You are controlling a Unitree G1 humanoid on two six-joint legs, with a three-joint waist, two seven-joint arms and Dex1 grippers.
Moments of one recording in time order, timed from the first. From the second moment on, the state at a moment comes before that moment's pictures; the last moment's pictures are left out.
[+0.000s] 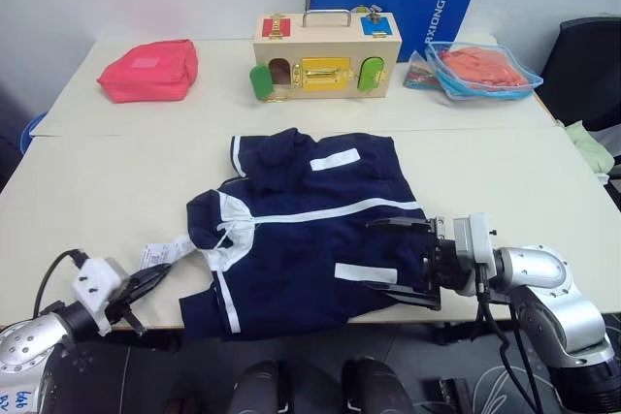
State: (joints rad) left arm 0.25 0.66 0.42 0.05 -0.36 -0.12 -0.85; right arm -0.12 -0.64 0.00 -0.35 0.57 0.13 1.17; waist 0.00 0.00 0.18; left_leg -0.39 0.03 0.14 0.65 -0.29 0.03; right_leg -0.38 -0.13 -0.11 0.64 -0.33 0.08
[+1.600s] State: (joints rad) left arm 0.27 0.96 0.65 -0.05 -0.84 0.97 -1.08; right arm -0.18 -0.58 0.08 -0.35 0.54 0.09 1.19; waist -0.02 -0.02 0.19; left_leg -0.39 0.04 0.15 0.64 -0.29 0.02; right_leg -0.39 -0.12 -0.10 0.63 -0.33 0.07
